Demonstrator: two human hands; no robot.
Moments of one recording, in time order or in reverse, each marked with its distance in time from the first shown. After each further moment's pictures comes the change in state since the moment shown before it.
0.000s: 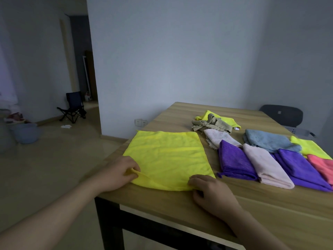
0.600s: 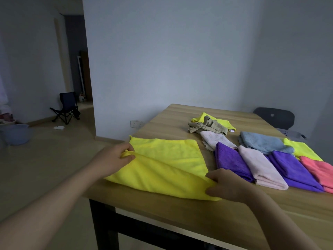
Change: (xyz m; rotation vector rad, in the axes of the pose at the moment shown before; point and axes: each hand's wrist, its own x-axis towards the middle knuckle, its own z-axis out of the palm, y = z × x) left_hand 0.014 0.004 -0.029 -0.140 0.193 -0.125; right_hand 0.011 0.023 -0.052 0.208 -0.362 0.286
